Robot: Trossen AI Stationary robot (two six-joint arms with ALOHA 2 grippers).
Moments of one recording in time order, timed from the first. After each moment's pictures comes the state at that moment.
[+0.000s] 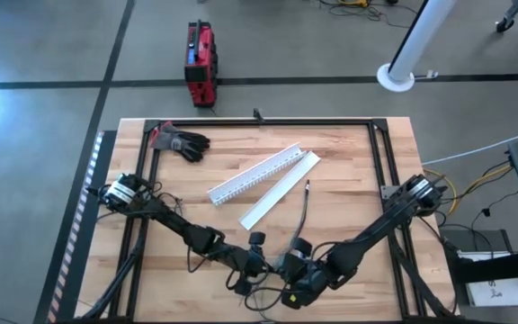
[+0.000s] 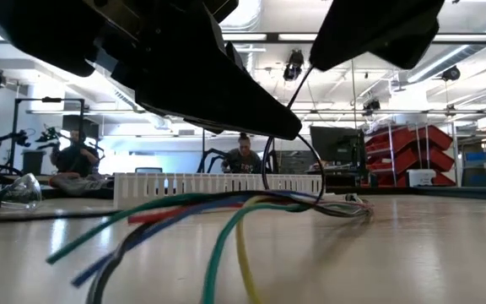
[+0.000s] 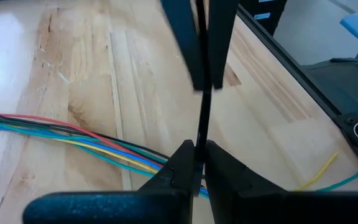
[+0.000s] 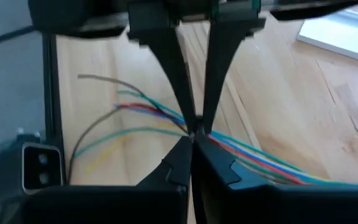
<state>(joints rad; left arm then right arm) -0.48 1.93 1.02 0.39 -0.18 -0.11 0.64 1.97 1.38 -0.44 0.42 0.83</state>
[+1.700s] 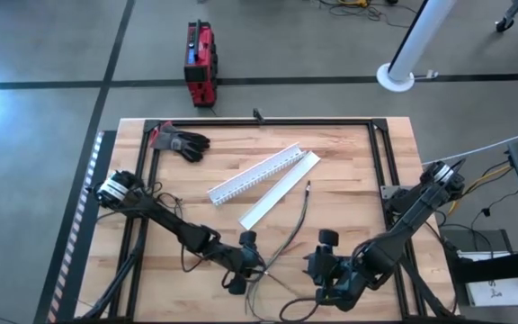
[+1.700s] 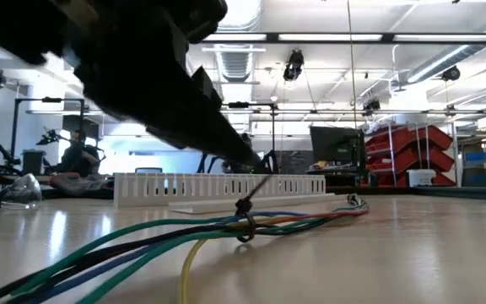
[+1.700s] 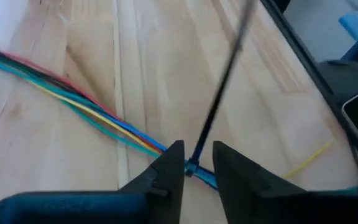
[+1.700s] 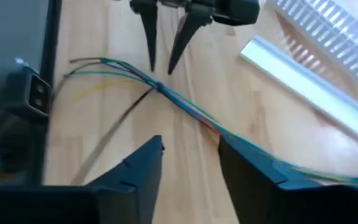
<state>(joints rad) -0.50 1.86 0.98 0.27 -0.17 -0.30 0.77 1.74 1.38 -0.79 0.55 0.73</state>
